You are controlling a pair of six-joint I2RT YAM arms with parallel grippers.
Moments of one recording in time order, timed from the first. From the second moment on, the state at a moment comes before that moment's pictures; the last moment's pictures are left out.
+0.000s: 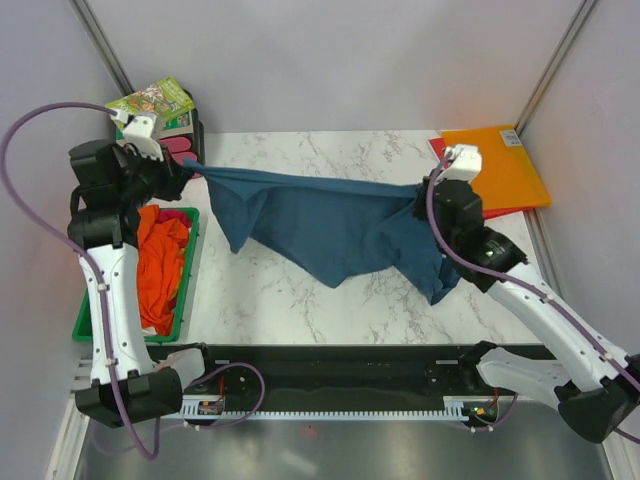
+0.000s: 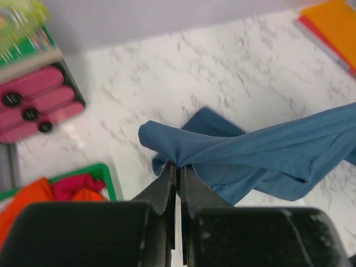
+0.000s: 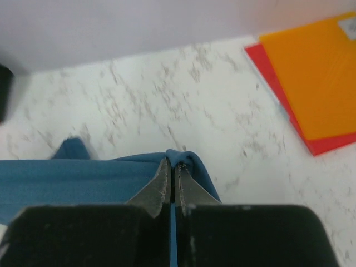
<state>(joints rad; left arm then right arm) 0.25 1.13 1.50 -0.69 0.59 0.13 0.59 1.03 1.15 -0.32 0.57 0.35</state>
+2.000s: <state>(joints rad) 0.24 1.43 1.08 -0.47 0.42 0.18 0.75 1.83 1.14 -0.17 0.56 0.35</state>
